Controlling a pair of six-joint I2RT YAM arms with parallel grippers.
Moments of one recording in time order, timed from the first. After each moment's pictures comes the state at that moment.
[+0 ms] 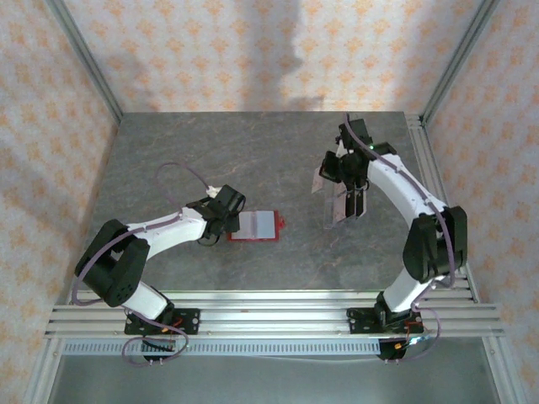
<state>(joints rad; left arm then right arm) -0.55 1.52 0.81 -0.45 -0.31 -0.64 0.29 1.63 1.36 -0.76 -0.28 0.58</state>
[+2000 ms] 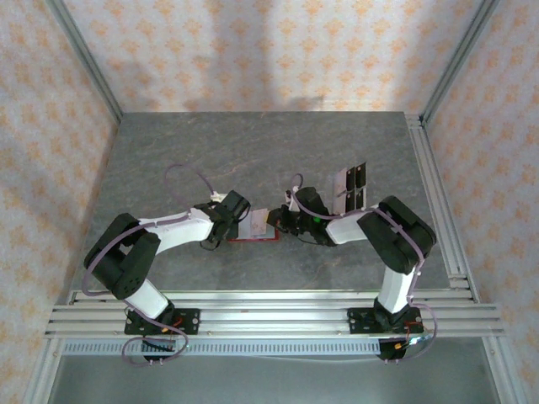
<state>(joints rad) -0.58 1.59 0.80 -0.48 -0.38 -0.62 0.66 1.82 0.71 0.51 -0.48 1.03</state>
